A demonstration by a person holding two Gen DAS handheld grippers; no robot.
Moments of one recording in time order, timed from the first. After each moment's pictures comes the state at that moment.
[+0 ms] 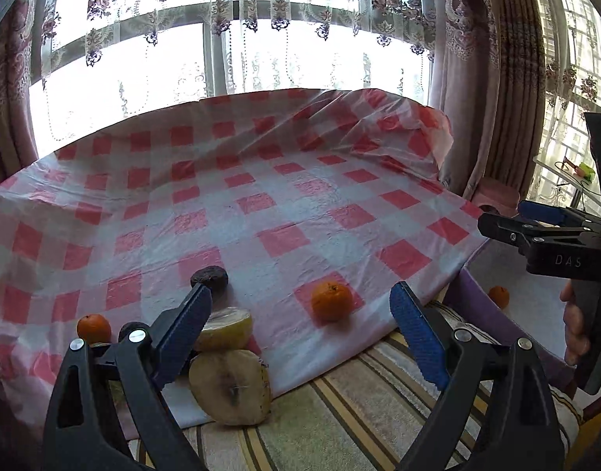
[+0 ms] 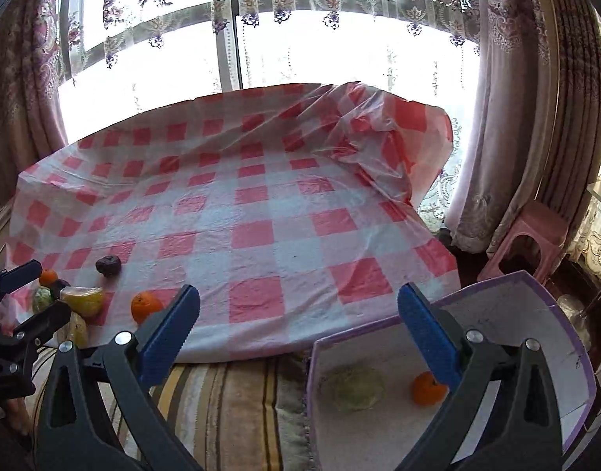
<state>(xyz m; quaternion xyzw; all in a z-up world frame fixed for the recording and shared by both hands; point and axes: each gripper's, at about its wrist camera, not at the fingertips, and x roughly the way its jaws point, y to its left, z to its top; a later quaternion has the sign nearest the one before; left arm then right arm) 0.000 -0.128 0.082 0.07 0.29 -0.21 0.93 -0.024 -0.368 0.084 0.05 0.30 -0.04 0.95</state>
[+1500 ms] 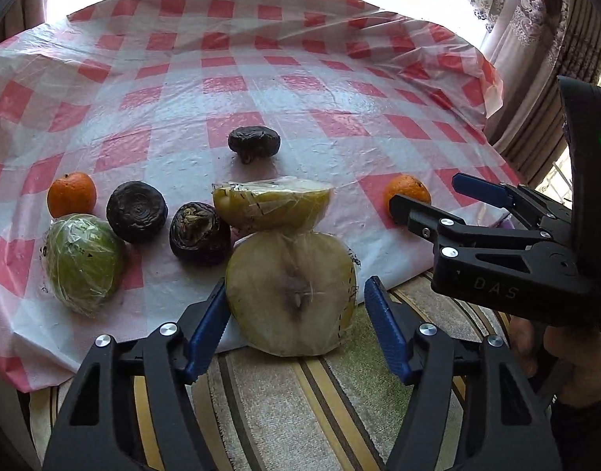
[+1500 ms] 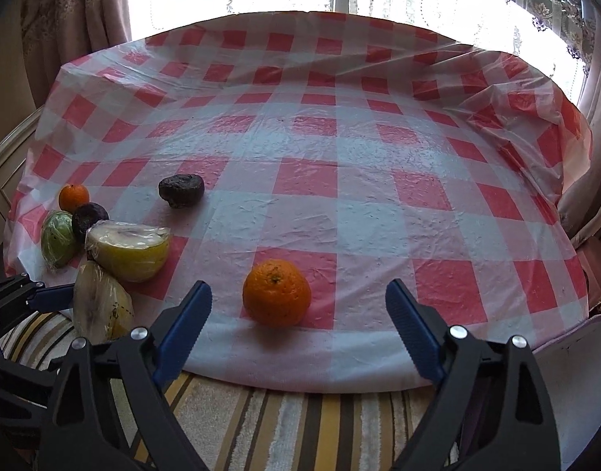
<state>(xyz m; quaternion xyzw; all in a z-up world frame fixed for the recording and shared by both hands) 0.038 -0.078 0.014 -0.01 0.46 -0.19 0.87 0.063 -0.237 0.016 -0.04 0.40 0.06 0.91</state>
